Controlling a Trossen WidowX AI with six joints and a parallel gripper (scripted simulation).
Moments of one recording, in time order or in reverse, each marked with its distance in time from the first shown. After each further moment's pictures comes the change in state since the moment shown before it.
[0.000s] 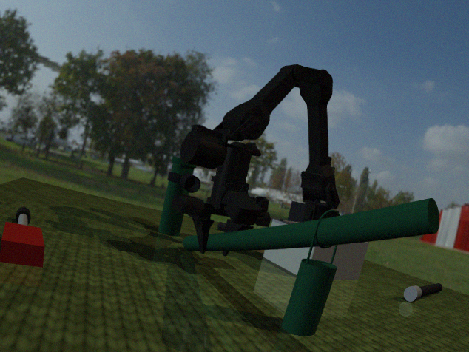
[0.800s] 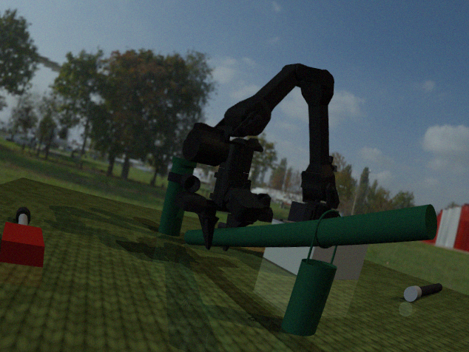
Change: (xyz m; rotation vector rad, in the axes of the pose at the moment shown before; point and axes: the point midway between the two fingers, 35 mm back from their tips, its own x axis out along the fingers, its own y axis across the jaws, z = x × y) arm -0.009 0.006 -0.005 0.008 0.048 0.028
